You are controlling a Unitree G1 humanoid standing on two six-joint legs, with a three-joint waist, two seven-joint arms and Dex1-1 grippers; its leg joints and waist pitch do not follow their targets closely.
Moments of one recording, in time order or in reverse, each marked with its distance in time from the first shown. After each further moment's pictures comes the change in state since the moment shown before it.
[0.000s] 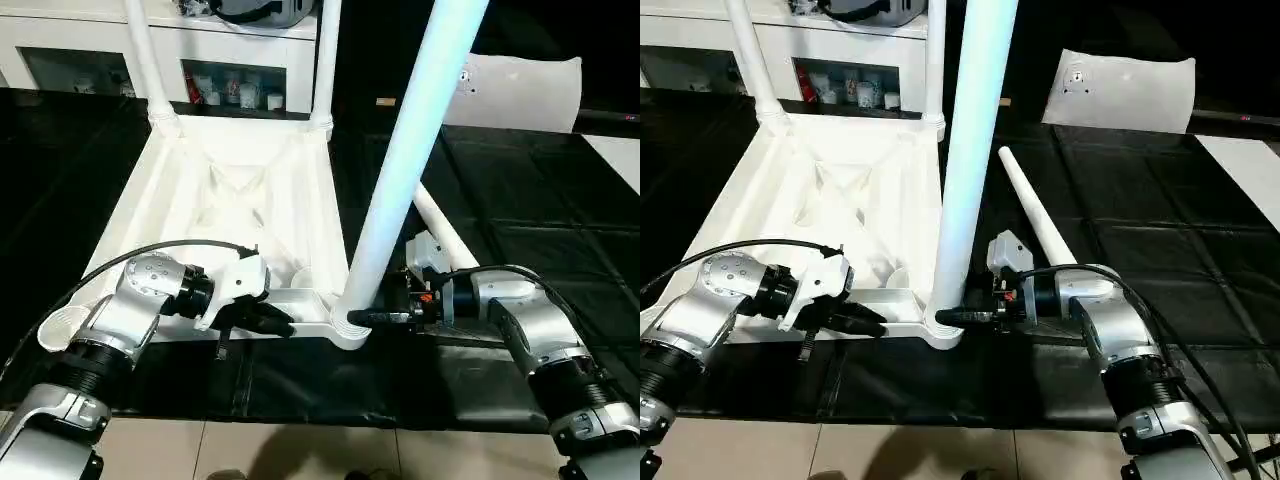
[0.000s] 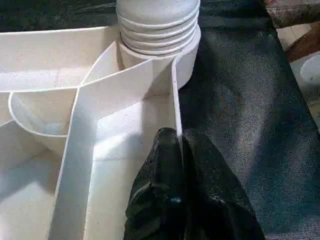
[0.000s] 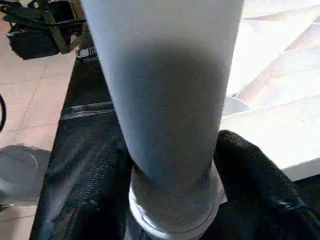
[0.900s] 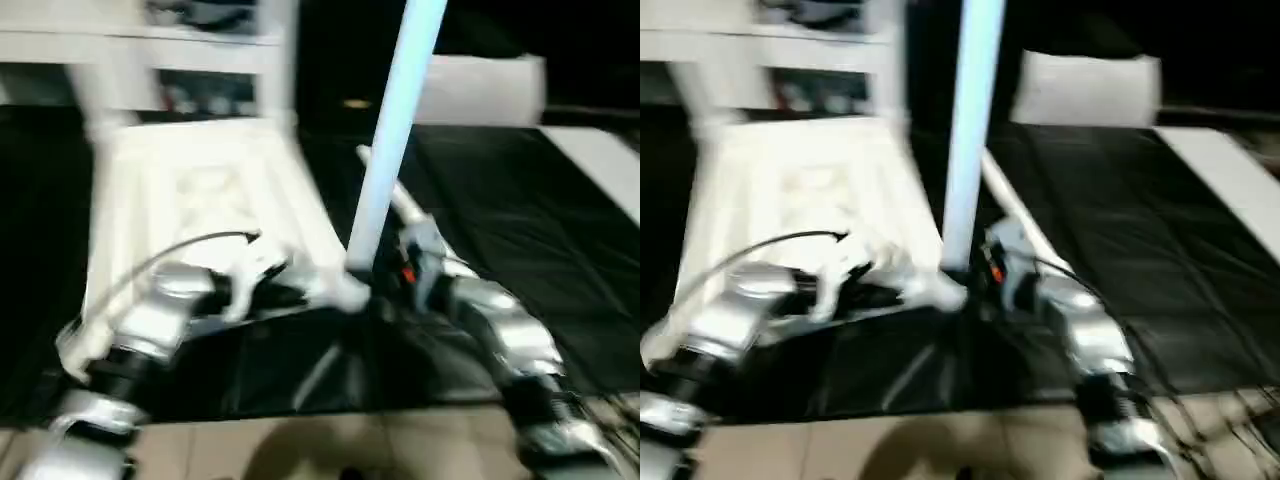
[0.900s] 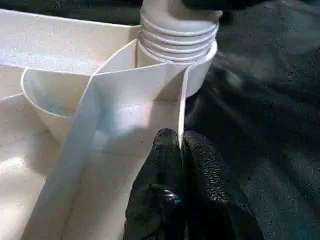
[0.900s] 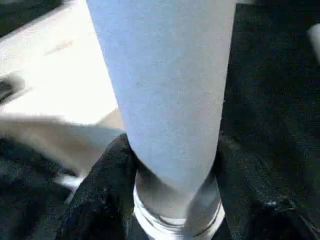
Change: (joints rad) left arm 0.023 -0.248 0.134 -0.082 0.035 0.445 0.532; right arm -0.007 0.317 -0.161 -0.019 -0.104 0.248 -0.783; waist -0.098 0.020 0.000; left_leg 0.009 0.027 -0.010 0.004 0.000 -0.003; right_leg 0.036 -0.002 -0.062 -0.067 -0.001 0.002
